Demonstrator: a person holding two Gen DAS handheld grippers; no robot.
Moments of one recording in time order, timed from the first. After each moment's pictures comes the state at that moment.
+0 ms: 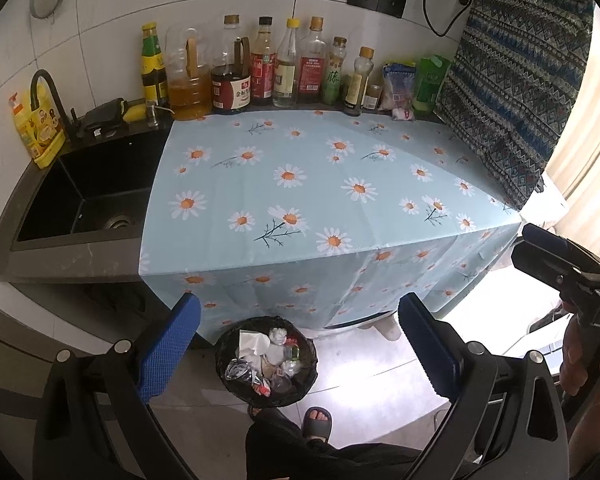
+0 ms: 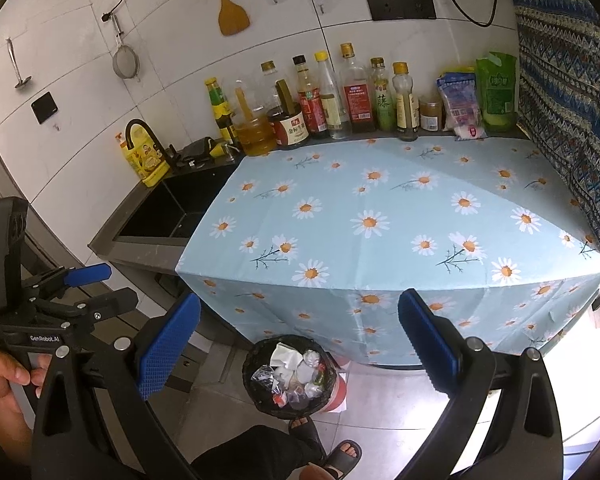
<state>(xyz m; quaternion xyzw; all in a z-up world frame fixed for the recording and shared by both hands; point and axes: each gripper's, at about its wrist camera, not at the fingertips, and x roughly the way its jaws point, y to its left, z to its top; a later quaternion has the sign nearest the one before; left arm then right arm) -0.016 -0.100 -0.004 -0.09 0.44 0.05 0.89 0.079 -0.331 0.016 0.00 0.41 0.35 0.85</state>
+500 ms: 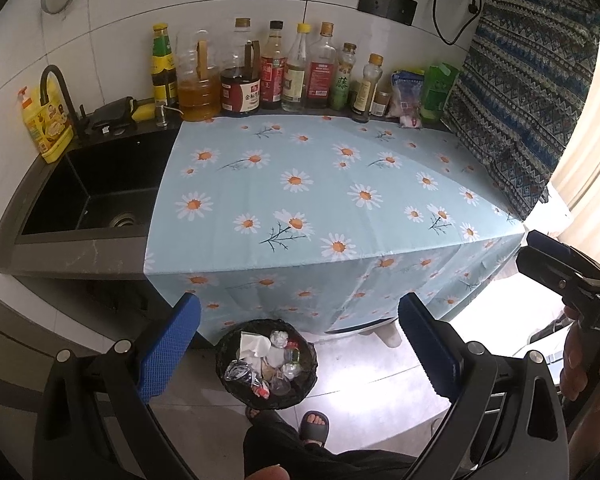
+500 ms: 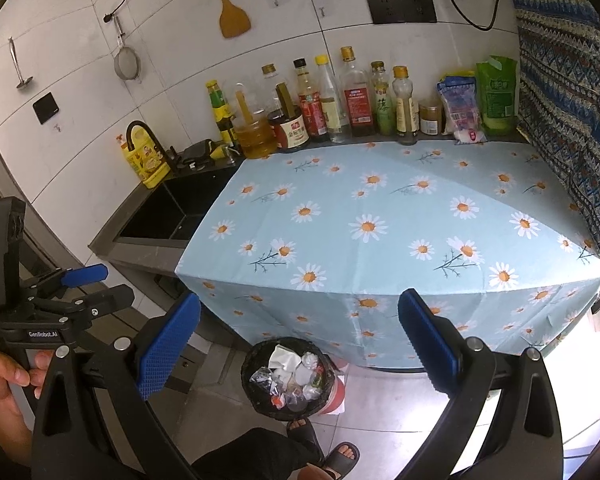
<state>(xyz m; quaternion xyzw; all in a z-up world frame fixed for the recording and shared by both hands) -0.018 -0.097 -0.002 -0.10 0.44 0.07 0.89 0.082 -0.331 0.018 0.00 0.41 0.35 0.85</state>
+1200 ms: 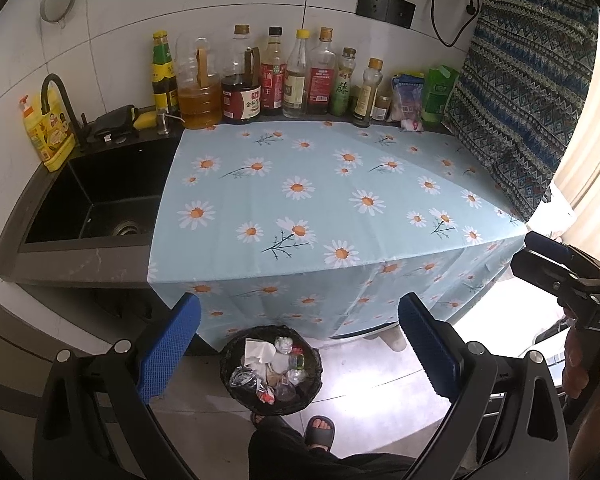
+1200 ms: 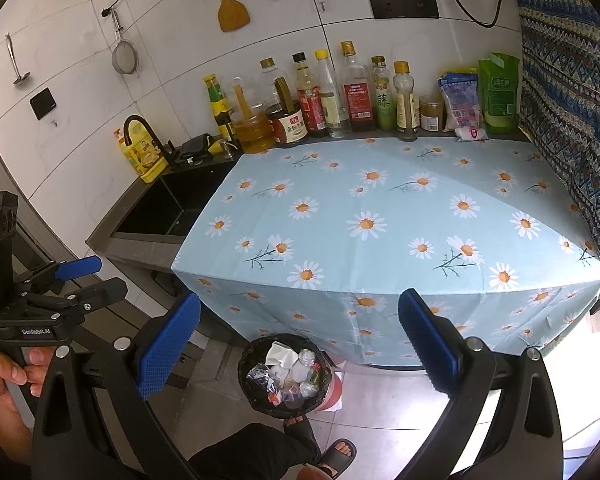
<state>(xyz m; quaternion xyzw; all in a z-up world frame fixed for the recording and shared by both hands) -0.015 -0.099 0.002 -0.09 0.43 0.07 0.90 0.086 -0.328 0.016 -0.01 0.41 0.35 0.84</state>
